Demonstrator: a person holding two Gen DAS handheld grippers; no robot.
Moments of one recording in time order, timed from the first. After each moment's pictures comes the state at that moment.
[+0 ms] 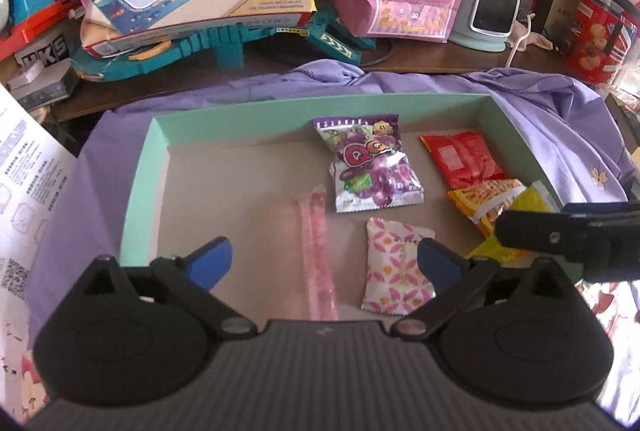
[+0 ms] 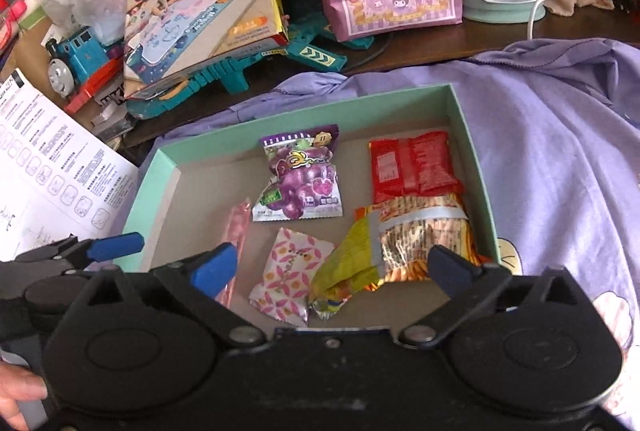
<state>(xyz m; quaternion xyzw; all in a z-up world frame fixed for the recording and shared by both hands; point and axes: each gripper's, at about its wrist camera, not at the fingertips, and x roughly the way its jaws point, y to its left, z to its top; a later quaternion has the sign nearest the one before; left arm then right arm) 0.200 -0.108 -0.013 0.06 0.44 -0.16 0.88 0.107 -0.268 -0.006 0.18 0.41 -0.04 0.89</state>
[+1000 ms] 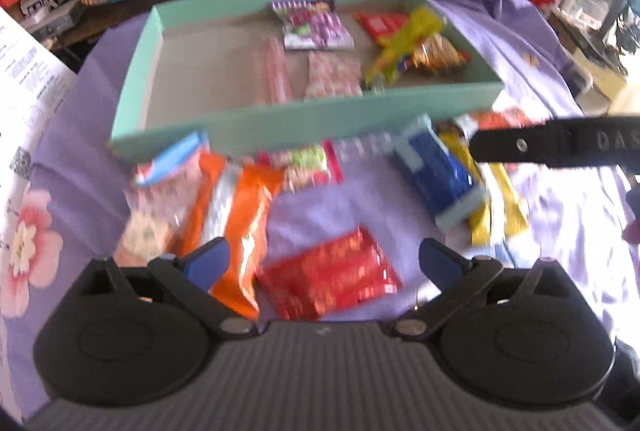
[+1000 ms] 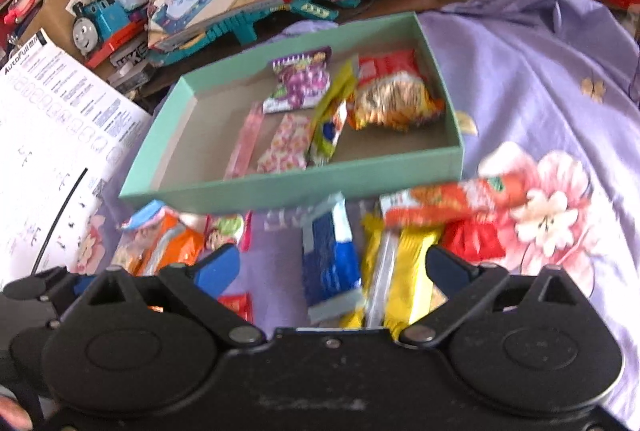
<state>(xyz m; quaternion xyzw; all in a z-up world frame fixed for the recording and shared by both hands) 0.029 -0.073 -0.033 0.08 0.48 -0.20 0.85 -0.032 -0.236 -0.021 0.17 0.42 -0.04 0.89</state>
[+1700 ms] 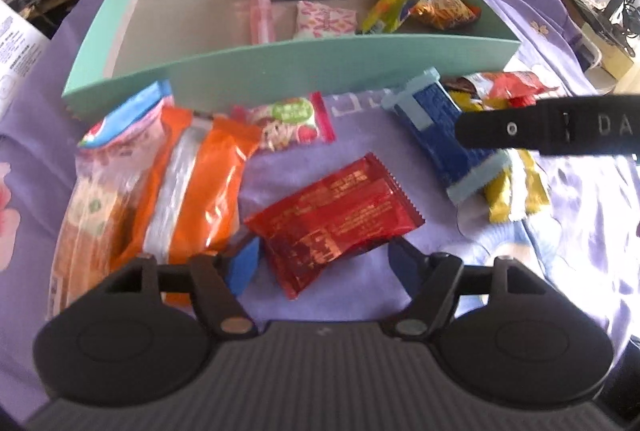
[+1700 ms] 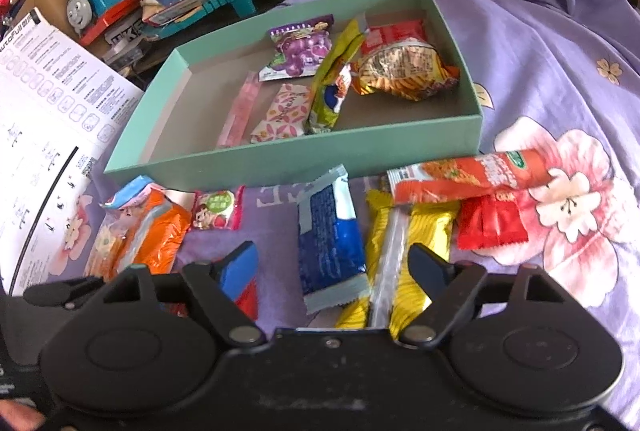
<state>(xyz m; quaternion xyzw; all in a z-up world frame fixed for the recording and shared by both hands) 0.045 -0.090 -0.077 0.09 0.52 -0.20 0.83 -0.015 -0.229 -0.042 0.16 0.44 -0.03 0.88</state>
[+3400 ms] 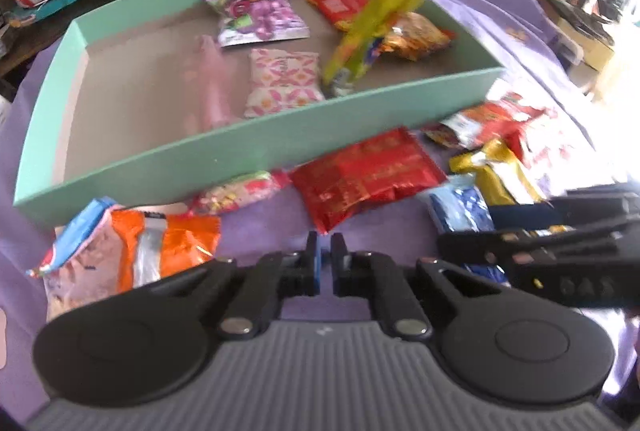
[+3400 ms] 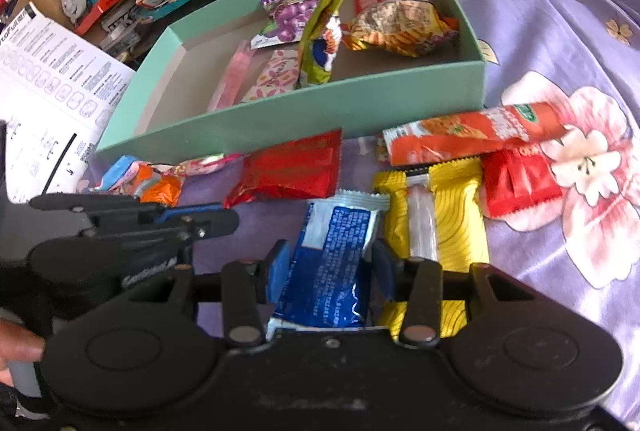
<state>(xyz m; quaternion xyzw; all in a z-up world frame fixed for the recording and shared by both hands) 0.073 -0.120 -0.076 0.12 0.48 -0.26 0.83 -0.023 -0.233 -0.065 0.19 0.47 -0.03 0.86</state>
